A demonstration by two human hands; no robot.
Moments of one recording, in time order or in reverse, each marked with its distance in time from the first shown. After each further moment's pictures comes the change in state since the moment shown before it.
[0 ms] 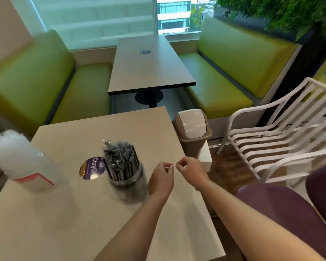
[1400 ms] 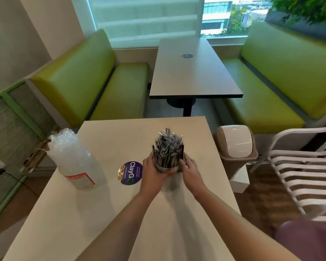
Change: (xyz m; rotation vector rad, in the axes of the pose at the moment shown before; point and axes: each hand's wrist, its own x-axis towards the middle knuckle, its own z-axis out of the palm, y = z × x) left_hand 0.101 -0.094 -0.134 -0.295 0.204 0.161; right_hand 0.044 -0.125 0.102 0.552 -0.133 -0.002
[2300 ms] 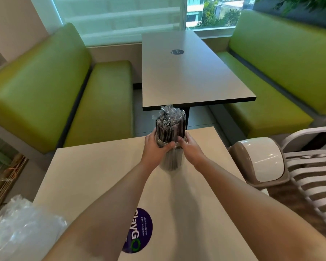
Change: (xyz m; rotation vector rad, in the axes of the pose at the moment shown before) left_hand 0.282 0.001 0.009 0.009 -0.216 0.073; right_hand 0.271 -0.042 0.050 -0.042 0.079 0.006
